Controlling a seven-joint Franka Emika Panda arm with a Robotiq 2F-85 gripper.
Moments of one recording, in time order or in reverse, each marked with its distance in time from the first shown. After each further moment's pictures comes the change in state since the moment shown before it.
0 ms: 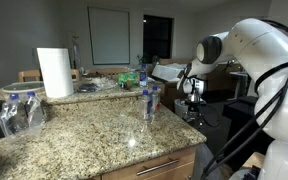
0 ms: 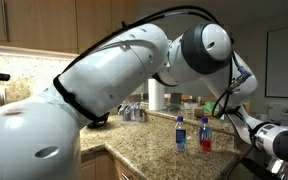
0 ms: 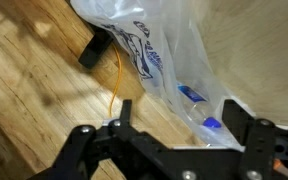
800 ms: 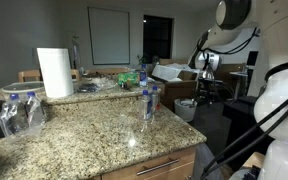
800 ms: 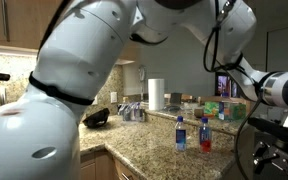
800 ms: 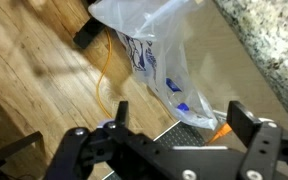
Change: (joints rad) arm -0.015 -0.433 -0.050 -0.268 -0.041 -0.028 -0.198
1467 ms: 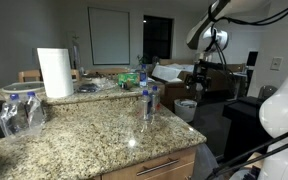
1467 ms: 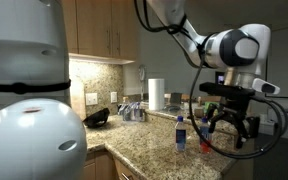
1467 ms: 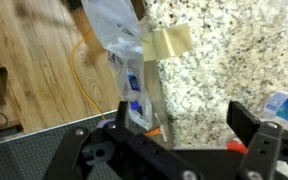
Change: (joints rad) arm 0.153 -0.571 0.044 -0.454 -0.136 0.134 -0.131
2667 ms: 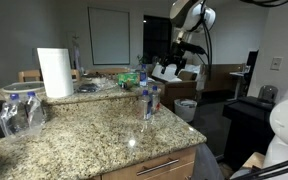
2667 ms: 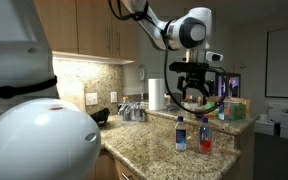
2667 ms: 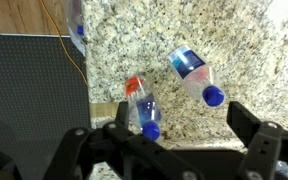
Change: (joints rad) arm 0.197 -0.183 0.104 -0.004 0.024 0.158 0.003
